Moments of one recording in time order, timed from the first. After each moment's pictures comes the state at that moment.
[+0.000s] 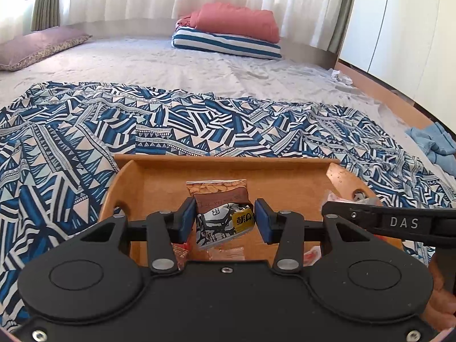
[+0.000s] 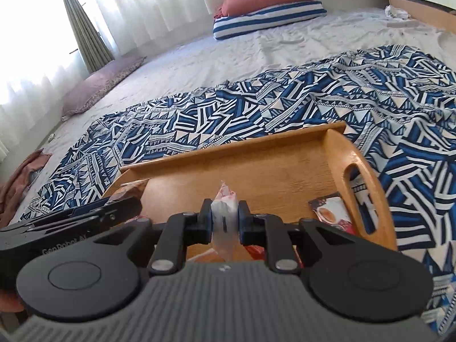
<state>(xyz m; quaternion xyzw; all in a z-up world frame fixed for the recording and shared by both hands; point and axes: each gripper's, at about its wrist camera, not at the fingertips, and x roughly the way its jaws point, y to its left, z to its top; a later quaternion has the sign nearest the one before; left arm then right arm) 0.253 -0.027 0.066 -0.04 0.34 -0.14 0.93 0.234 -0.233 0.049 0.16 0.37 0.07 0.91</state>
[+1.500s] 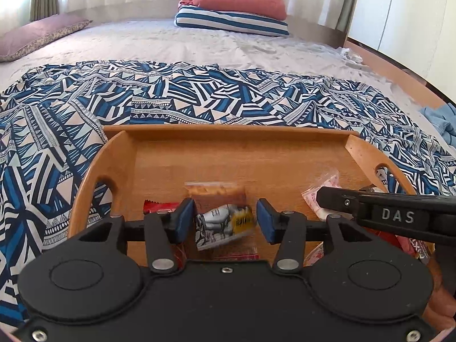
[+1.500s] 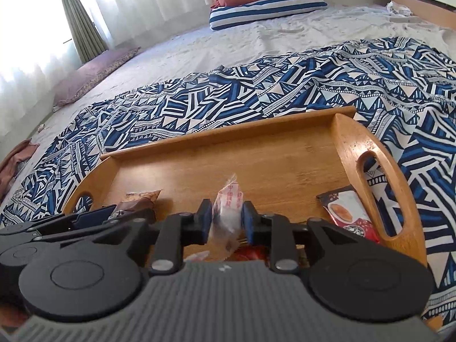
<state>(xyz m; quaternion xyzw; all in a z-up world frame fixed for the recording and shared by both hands) 0.271 -0.039 0.027 -0.02 0.37 -0.12 0.92 0.250 -0.222 0.015 0.14 0.38 0.06 0.91</state>
